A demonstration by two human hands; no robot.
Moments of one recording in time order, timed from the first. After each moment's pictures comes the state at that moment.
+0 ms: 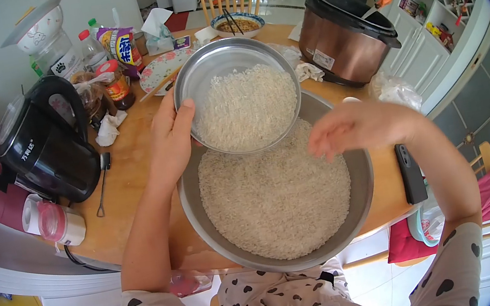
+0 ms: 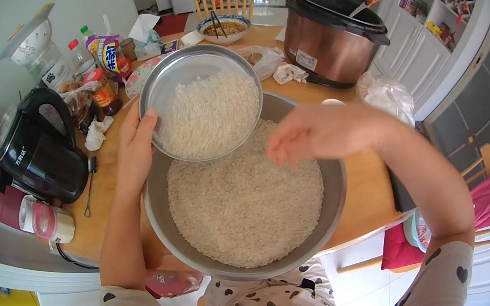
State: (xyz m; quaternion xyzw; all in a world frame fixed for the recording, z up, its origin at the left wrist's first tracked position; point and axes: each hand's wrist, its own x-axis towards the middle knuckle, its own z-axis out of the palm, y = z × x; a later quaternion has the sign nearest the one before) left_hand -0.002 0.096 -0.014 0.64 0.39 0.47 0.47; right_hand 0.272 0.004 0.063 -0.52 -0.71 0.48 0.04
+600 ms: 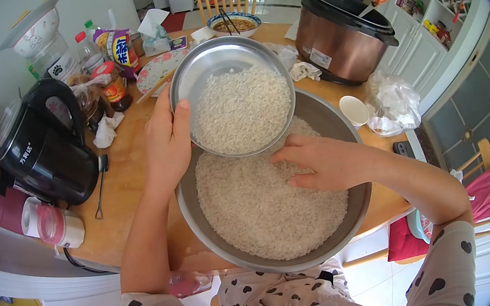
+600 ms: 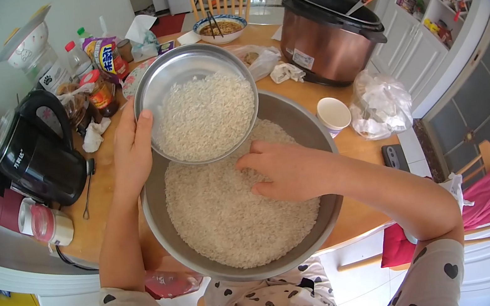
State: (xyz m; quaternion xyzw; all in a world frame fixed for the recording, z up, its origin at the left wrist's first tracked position) left_hand -0.001 0.105 -0.028 0.73 0.35 0.52 0.27; right_hand 0.233 -0.010 0.009 -0.52 -0.80 0.29 0.02
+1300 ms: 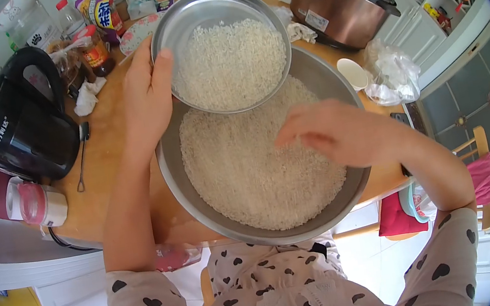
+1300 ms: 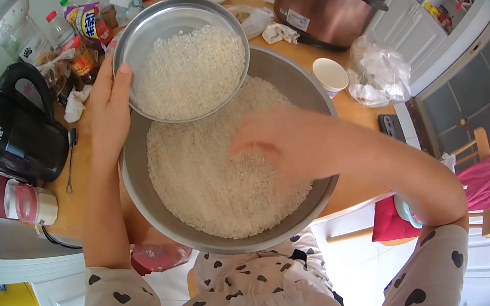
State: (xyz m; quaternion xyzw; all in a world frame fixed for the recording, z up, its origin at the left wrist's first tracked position) left_hand -0.002 0.119 -0.041 0.73 0.31 0.55 0.27; right_hand 0.237 -0.027 0.013 -0.45 -0.85 0.27 0.08
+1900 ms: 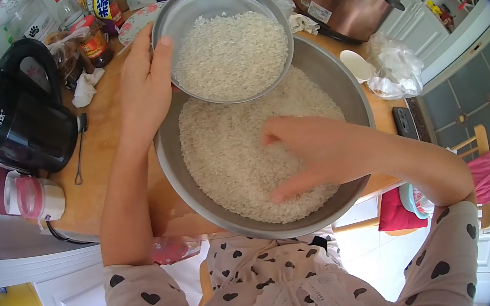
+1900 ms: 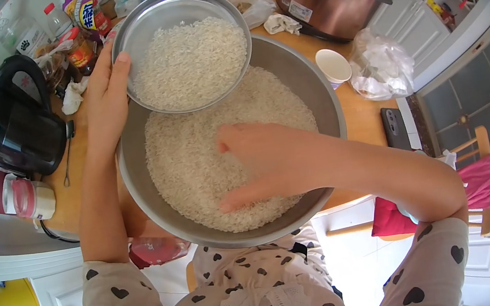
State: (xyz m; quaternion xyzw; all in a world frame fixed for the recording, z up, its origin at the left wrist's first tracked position) left_hand 0.000 0.116 -0.040 0.72 0.32 0.55 0.26; right_hand 0.201 -0.036 0.008 -0.54 -0.76 0.35 0.03
